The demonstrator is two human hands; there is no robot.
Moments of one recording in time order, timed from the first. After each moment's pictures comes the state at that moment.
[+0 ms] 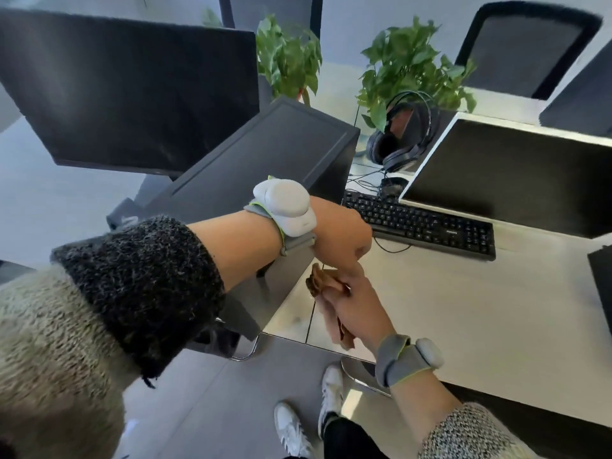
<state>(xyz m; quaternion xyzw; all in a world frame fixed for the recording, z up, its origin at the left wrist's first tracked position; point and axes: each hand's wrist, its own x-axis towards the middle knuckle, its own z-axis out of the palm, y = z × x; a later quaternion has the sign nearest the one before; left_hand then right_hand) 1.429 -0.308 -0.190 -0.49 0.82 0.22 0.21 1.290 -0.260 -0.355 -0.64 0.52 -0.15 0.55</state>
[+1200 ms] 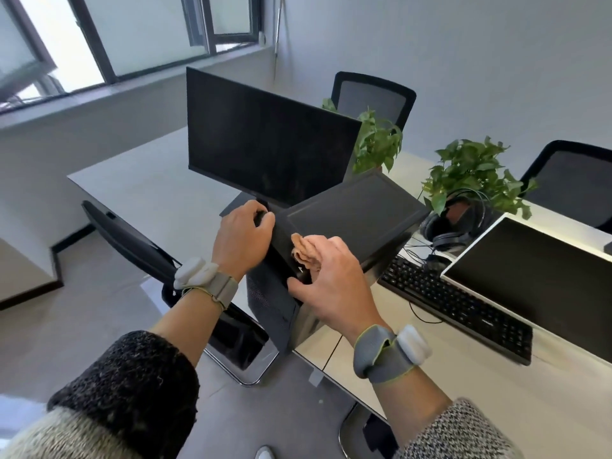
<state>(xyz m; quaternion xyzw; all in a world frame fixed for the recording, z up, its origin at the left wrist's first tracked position) 1.541 -0.125 -0.198 -0.86 0.30 0.05 -0.42 1.368 -0.195 -0.195 -0.89 0.29 -0.18 0.29</state>
